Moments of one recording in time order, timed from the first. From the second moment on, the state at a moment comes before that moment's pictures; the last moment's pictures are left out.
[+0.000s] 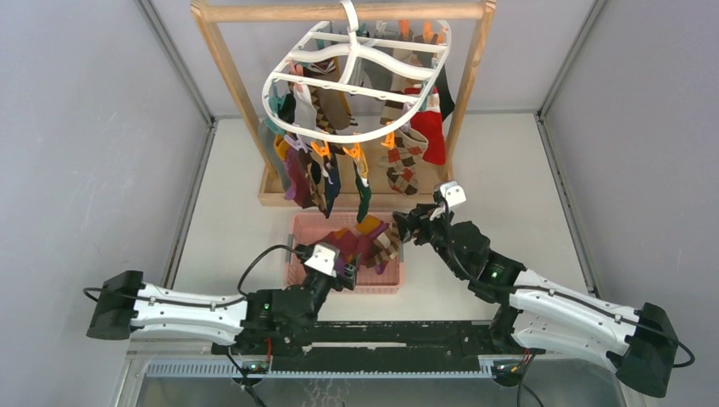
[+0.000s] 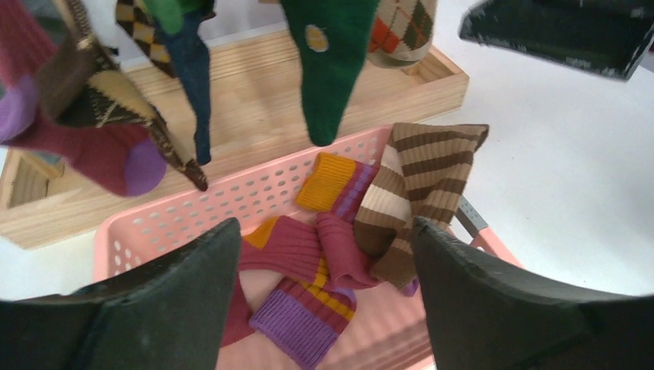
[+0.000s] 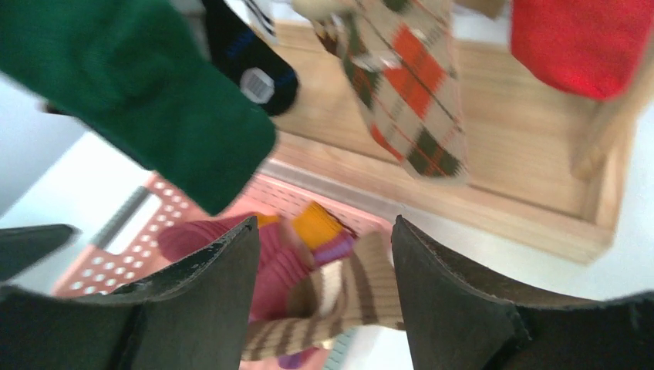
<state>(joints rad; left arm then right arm) -1.54 0.86 0.35 0.46 -1.09 -0.05 0.97 0.84 0.55 0.17 0.45 0.27</state>
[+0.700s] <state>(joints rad) -1.37 0.78 0.26 0.36 -1.11 -0.15 0.69 0.98 0.34 0.27 0.16 0.48</state>
